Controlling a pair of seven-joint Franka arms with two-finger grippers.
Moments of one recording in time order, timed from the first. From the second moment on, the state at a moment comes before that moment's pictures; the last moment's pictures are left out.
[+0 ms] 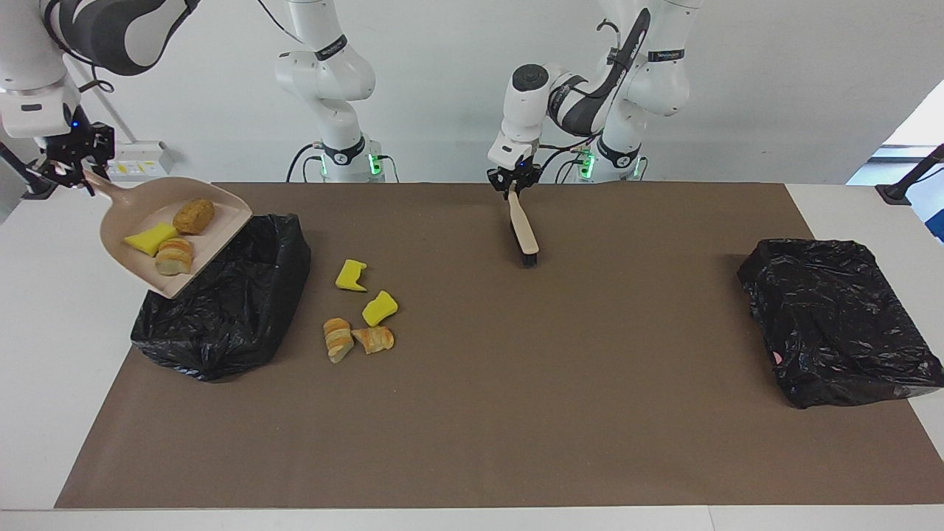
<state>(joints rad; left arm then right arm) -0.90 -0.23 -0.07 -2.60 -0.12 2.36 -1.02 -0.16 -0.07 -0.29 -1.80 -0.35 1.88 -1.51</state>
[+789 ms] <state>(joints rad) -0.57 -0.19 -0.05 -2.31 -0.12 2.11 -0.67 -0.05 -0.01 -0.27 -1.82 -0.66 1.87 -1.32</state>
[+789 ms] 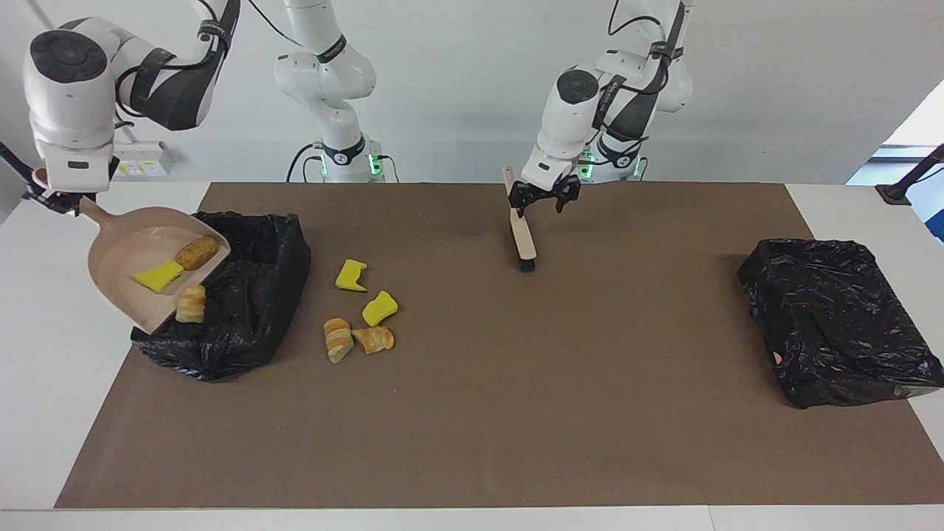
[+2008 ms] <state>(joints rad) 0.00 -0.02 -0.04 -1.69 -0.07 1.63 0.08 0.08 0.00 -0.26 -1.86 -1.02 1.92 -1.27</state>
